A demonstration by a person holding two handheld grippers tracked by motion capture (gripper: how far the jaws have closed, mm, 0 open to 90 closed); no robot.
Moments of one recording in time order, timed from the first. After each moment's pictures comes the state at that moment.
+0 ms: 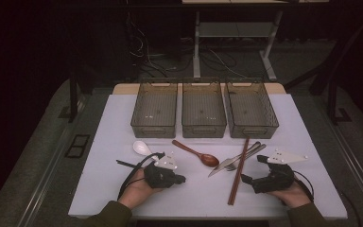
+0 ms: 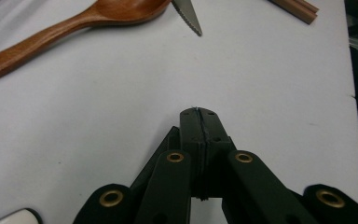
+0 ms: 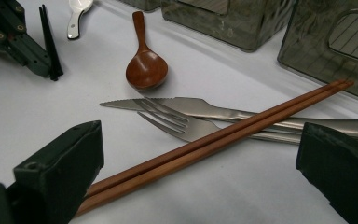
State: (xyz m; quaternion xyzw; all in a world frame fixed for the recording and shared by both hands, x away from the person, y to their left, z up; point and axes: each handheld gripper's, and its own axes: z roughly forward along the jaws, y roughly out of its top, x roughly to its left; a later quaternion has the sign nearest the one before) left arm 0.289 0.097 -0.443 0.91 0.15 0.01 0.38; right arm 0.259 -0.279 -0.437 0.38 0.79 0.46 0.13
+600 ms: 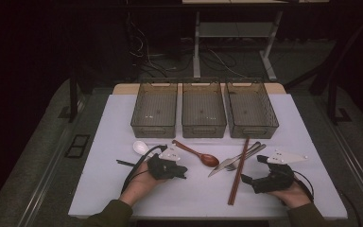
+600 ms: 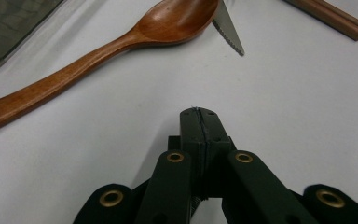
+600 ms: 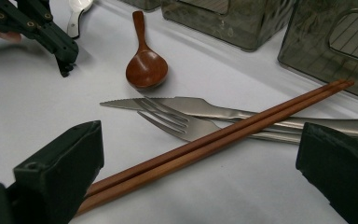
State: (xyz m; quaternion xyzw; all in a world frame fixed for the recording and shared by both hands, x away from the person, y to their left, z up) left arm 0.311 0.088 -0.443 0.91 0.16 0.03 0.38; right arm 0.259 -0.279 -0.437 0.38 0.79 0.46 0.13
